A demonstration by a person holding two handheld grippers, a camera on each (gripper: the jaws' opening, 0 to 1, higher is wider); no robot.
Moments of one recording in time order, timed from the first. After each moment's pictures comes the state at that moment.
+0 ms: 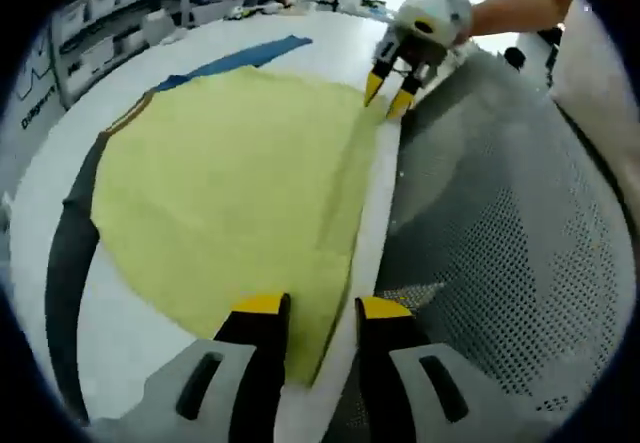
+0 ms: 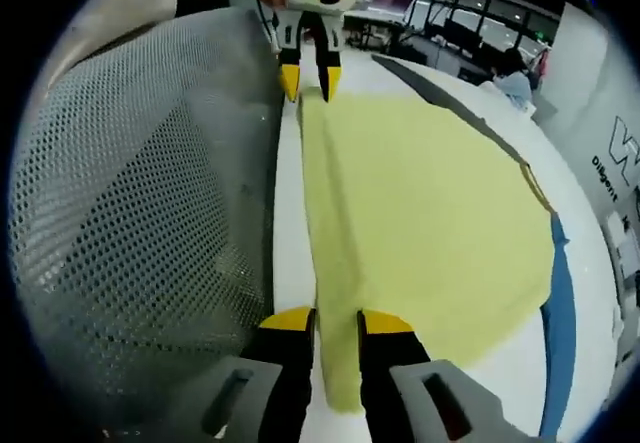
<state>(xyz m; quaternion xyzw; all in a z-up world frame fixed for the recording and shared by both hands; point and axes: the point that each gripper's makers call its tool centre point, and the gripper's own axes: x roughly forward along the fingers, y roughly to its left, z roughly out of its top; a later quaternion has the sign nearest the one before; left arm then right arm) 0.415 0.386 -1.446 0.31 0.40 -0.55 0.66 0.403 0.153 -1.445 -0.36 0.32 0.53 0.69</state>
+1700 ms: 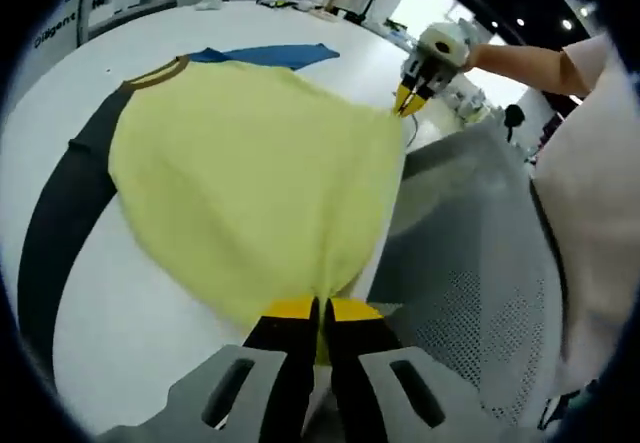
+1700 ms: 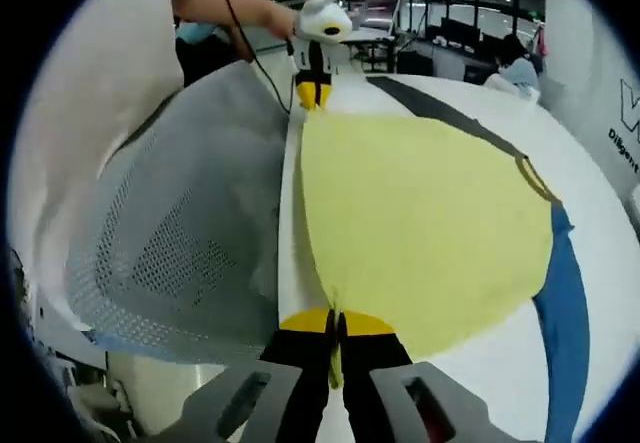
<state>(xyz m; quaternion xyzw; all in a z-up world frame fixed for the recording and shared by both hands) 0.428 0.399 -1.413 0.13 0.48 -0.55 0.67 0.398 0.133 -1.413 -0.28 0.36 0.59 0.66</state>
